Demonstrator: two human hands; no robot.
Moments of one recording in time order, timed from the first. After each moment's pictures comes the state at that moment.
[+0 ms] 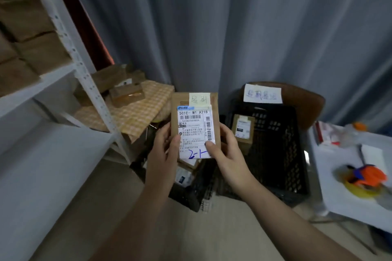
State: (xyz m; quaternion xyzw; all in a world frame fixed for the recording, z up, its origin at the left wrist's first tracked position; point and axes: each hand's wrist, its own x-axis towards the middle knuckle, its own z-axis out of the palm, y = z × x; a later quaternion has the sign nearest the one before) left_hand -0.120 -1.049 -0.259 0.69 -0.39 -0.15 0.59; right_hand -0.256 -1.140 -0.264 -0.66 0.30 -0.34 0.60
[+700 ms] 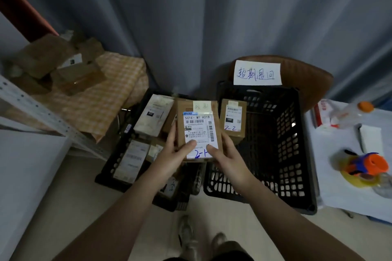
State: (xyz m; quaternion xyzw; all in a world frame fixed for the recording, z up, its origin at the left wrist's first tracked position) left_hand -0.059 -1.249 -0.360 0.64 -0.31 -0.52 0.47; right_hand -0.225 -1.308 -0.364 -0.54 0.43 -0.23 0.69
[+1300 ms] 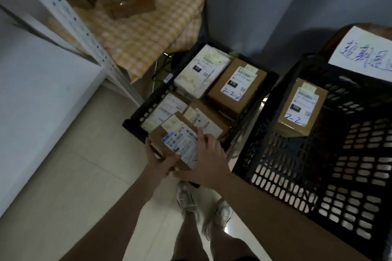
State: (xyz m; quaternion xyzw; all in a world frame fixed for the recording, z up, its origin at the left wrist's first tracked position) left_hand 0.009 -1.144 -0.507 0.74 0.02 -0.44 0.52; right_hand -0.089 -1.259 -0.494 -0.88 0.32 0.13 0.32
